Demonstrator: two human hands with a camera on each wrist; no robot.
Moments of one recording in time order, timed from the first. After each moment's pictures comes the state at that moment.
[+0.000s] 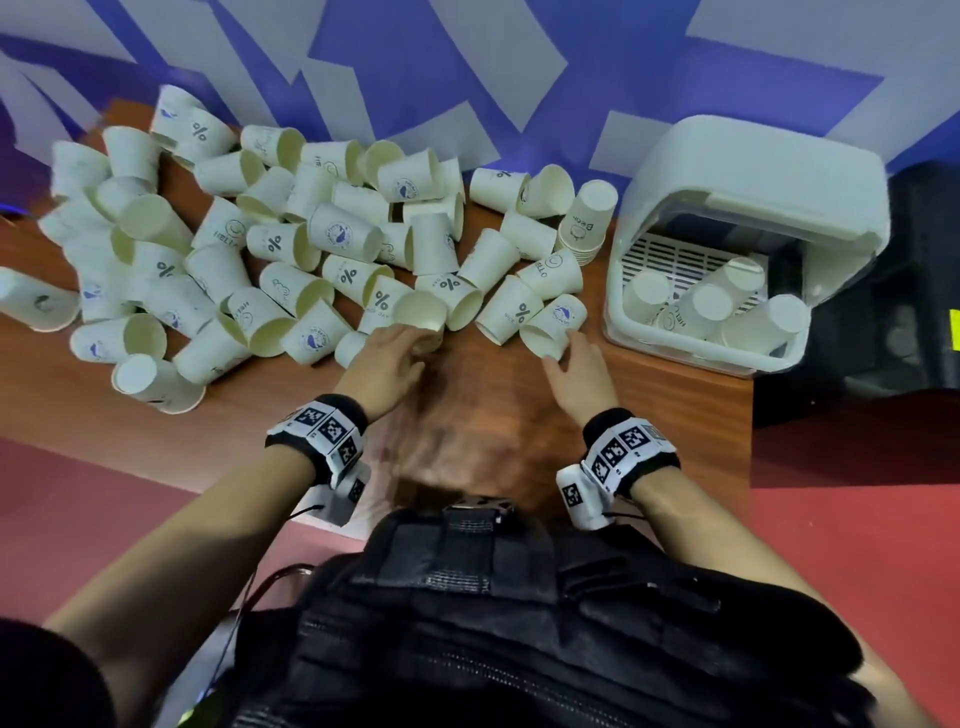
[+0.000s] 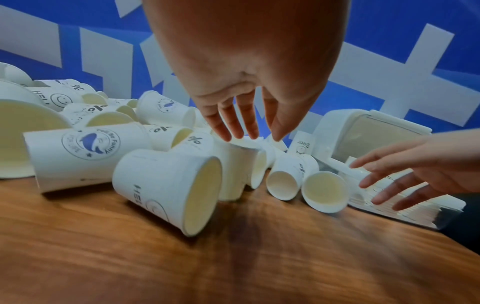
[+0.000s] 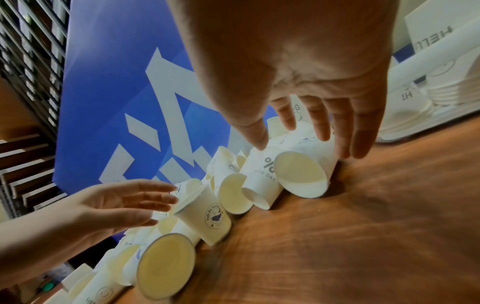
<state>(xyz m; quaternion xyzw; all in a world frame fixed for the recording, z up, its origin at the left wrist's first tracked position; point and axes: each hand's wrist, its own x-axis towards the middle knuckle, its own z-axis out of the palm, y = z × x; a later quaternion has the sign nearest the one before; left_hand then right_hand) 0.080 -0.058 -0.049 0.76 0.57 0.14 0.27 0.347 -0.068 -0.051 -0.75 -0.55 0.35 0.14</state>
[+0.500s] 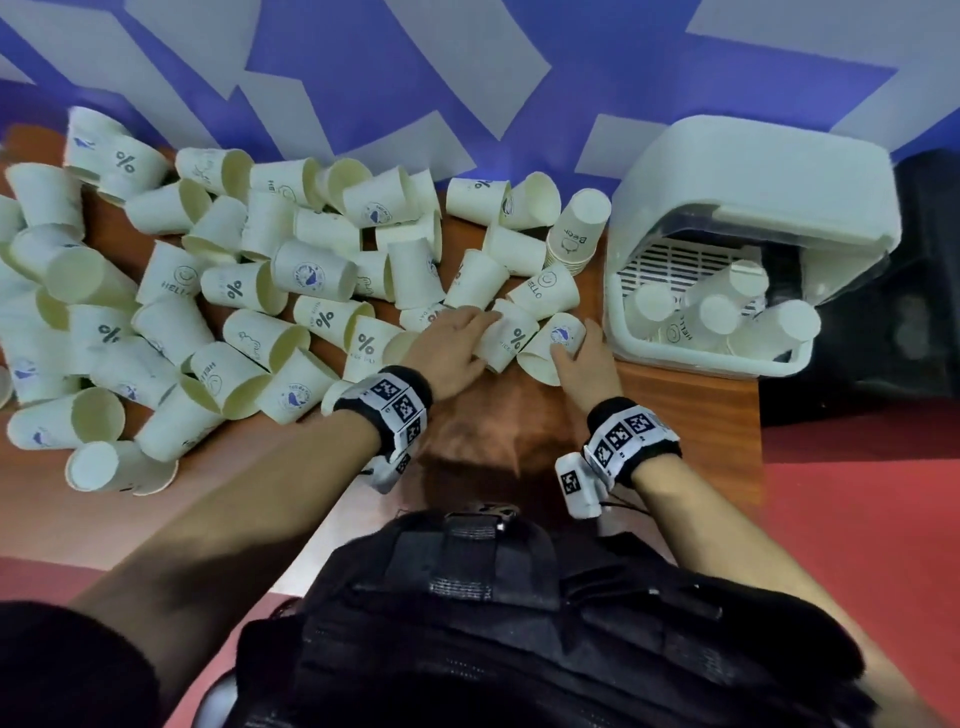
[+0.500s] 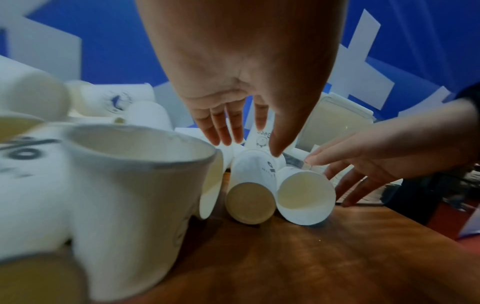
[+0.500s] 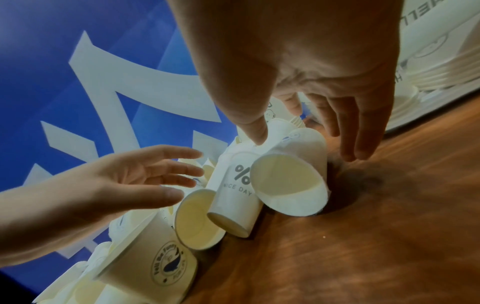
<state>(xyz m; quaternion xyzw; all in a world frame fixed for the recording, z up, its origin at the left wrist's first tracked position) 0.149 0.037 -0.056 0.84 0.47 0.02 0.28 0.348 -0.008 -0.069 -0.80 -0.43 0.38 0.18</state>
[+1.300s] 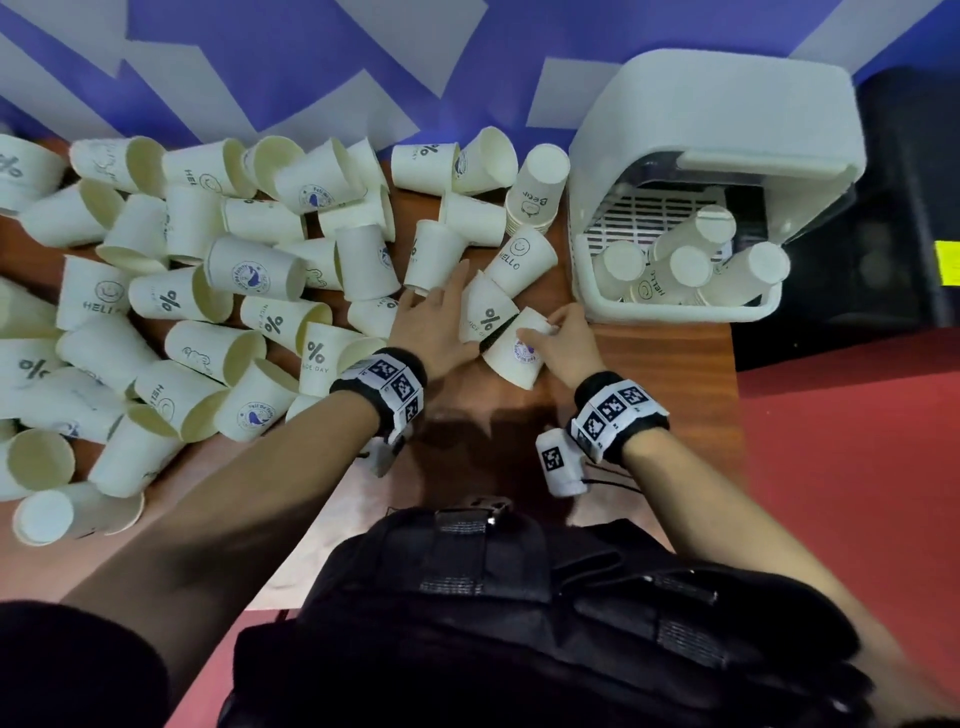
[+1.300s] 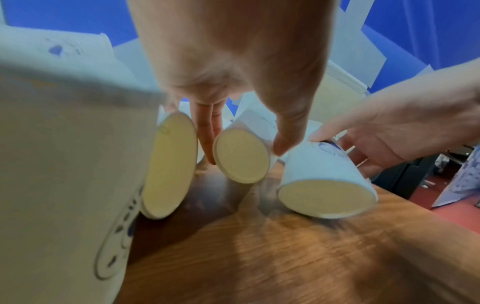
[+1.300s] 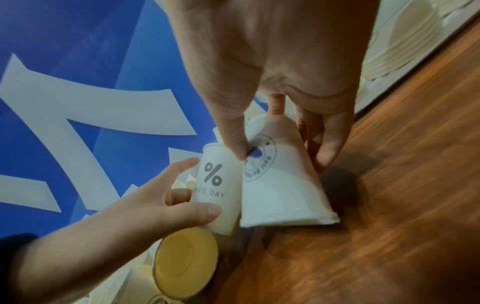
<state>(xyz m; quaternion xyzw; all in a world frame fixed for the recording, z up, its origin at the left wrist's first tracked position) 0.171 0.051 -0.076 0.82 0.50 -0.02 0.27 0.351 -0.013 -0.074 -0.80 -0.33 0.42 0.26</state>
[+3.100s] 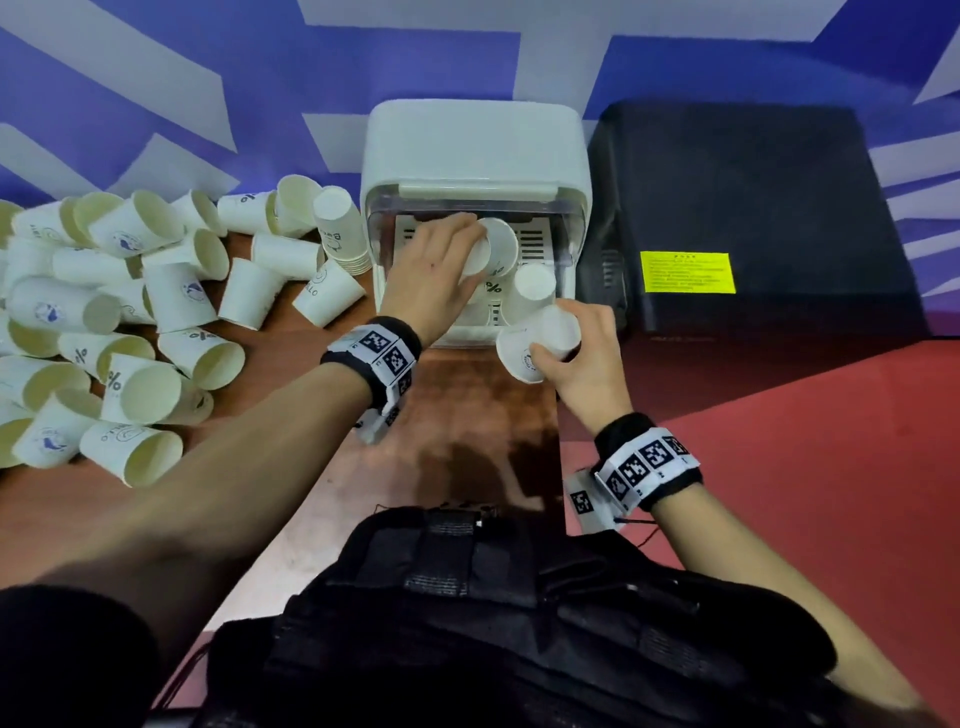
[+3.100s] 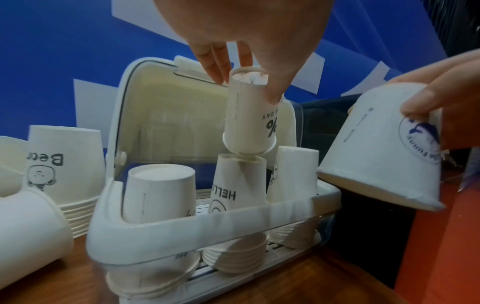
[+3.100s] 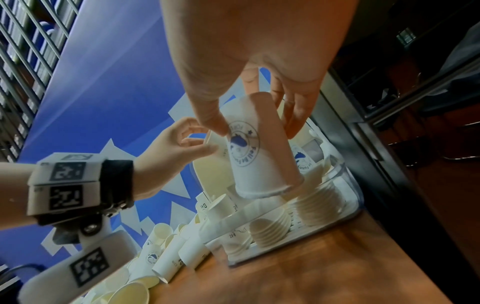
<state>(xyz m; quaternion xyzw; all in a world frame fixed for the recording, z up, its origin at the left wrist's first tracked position) 0.439 0.015 -0.002 0.88 0.37 0.27 0.09 0.609 -0.122 -0.006 -0.73 -0.49 0.28 0.39</state>
